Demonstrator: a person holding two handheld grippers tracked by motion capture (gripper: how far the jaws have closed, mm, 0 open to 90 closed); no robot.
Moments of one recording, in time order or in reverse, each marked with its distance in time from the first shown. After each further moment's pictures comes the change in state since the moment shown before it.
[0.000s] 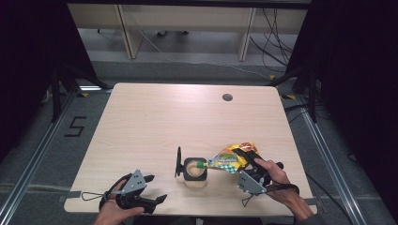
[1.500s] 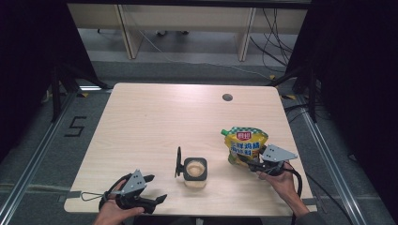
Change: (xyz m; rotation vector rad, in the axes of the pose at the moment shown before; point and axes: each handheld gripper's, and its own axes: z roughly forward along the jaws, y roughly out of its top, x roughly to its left) left arm 0.000 0.001 -0.001 -0.007 -0.004 0.018; right arm -0.007 -0.078 0.020 -0.230 0.147 0.862
